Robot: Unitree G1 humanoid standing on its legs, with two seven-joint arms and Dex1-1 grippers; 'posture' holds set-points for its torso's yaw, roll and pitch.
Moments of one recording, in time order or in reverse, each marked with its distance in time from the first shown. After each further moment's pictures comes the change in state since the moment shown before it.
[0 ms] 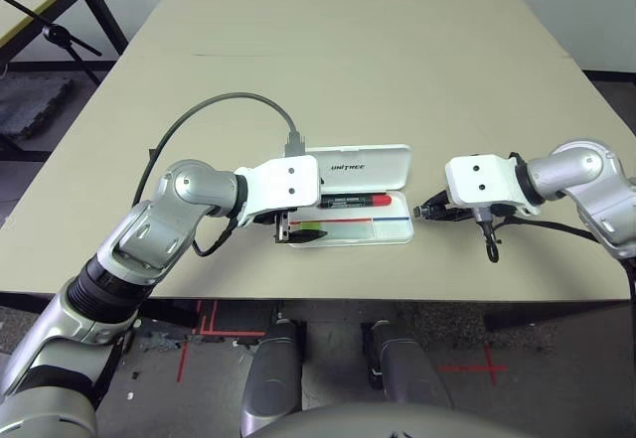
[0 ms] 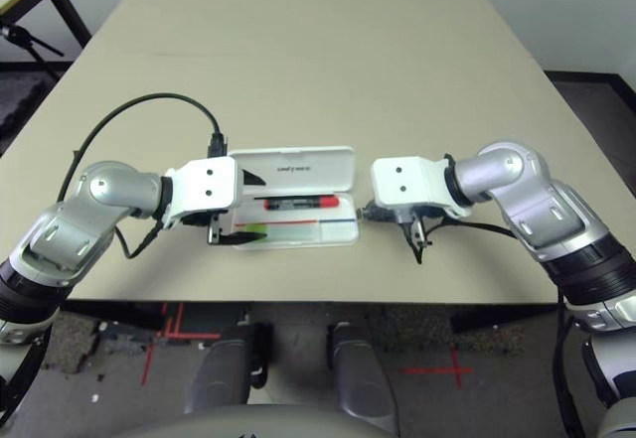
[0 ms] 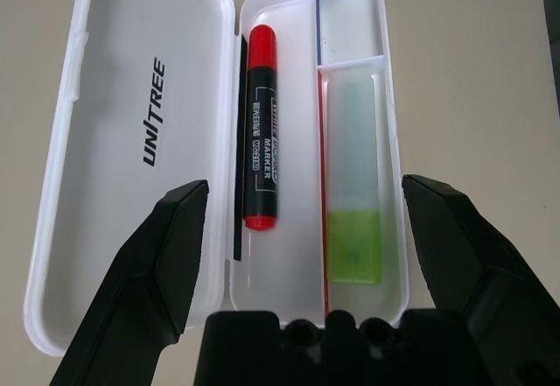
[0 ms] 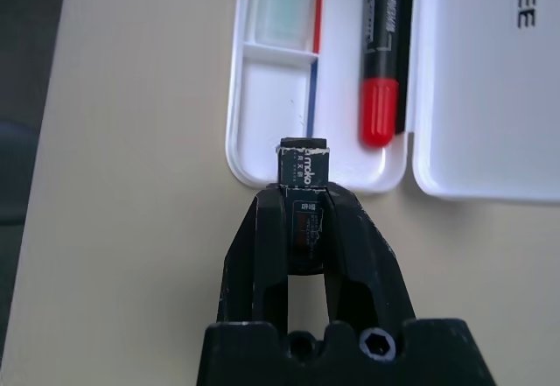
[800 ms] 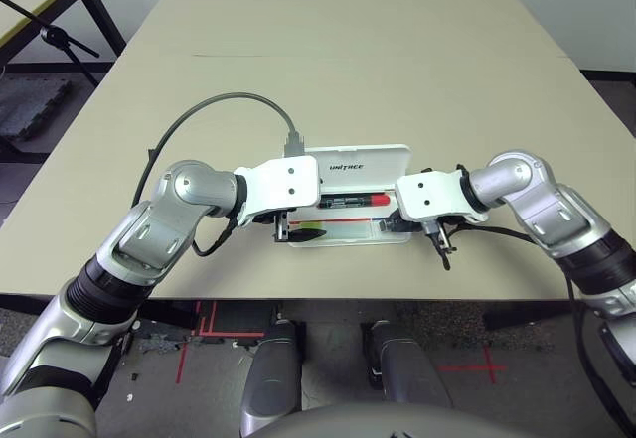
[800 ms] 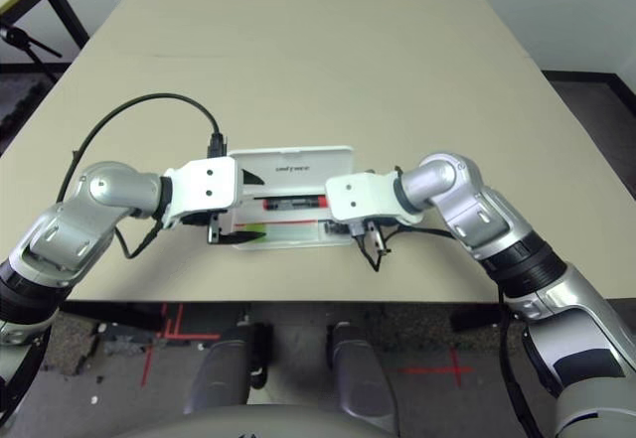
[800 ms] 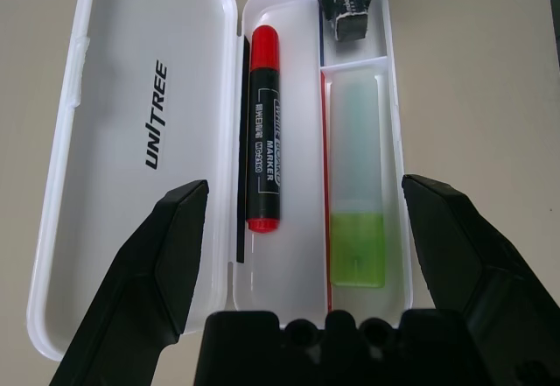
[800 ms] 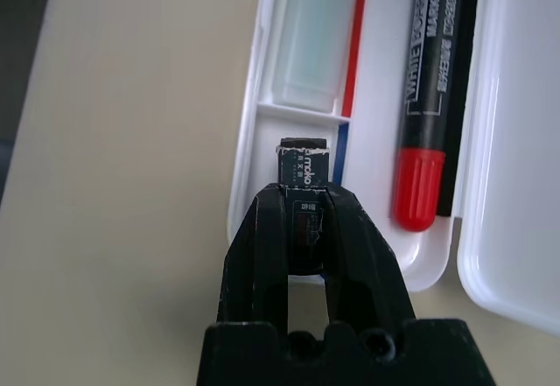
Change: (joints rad) left arm 0.002 0.000 0.000 -0.003 0.011 0.005 0.009; right arm -0.050 0.184 0.086 0.079 -0.164 0.023 0.004
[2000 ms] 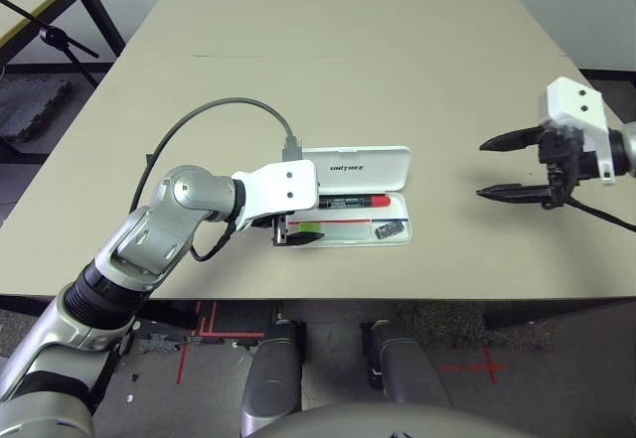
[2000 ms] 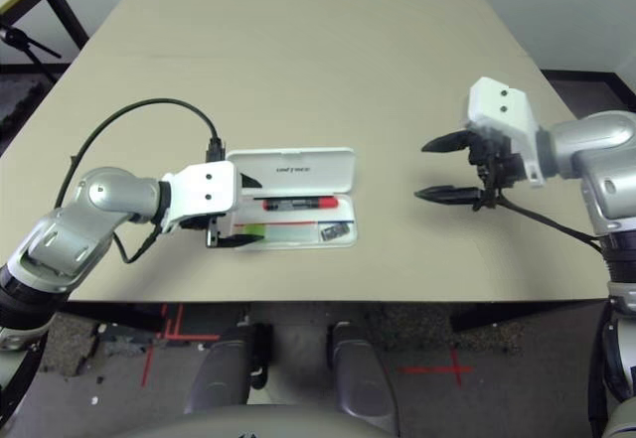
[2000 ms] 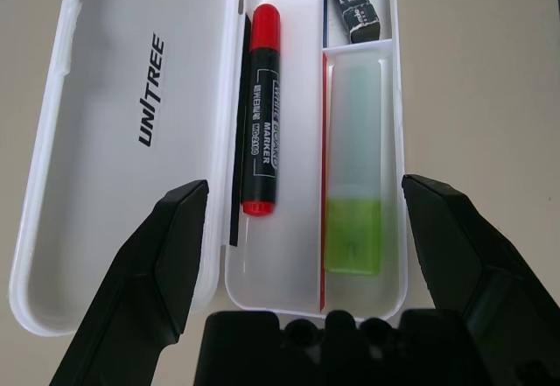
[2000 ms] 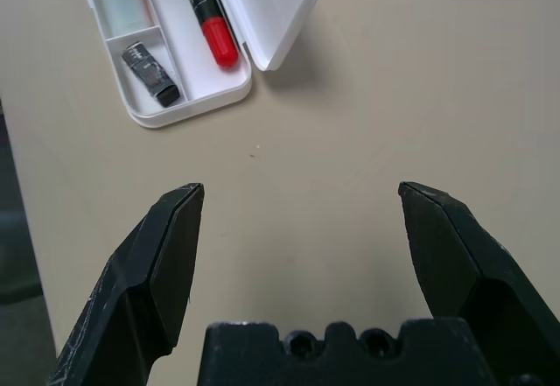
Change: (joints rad) left arm 0.027 0.021 0.001 -0.012 0.000 0.006 0.016; right arm 0.057 -0.293 -0.437 0.210 0.348 0.141 0.119
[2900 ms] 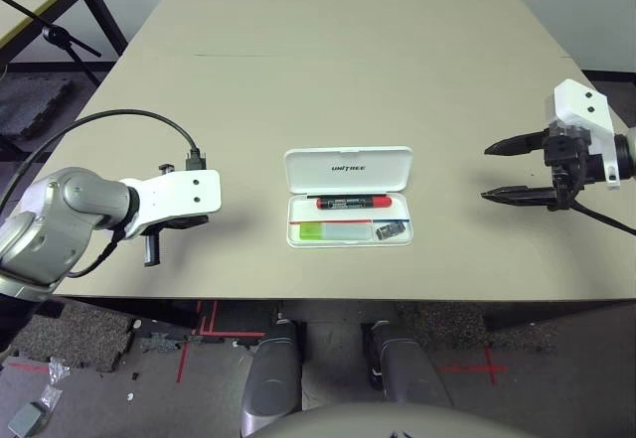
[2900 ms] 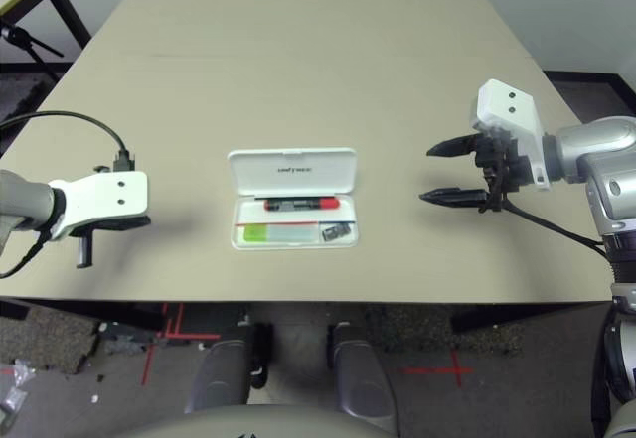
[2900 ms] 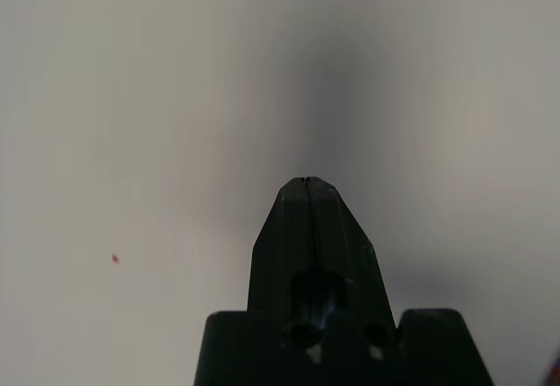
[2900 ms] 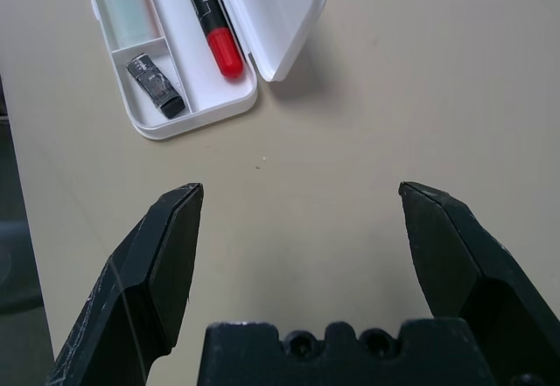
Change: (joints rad) left arm 0.151 0.341 0.156 0.215 0.093 -0.150 -0.078; right arm -0.008 0.026 0.007 0.024 0.007 -0.013 -0.002
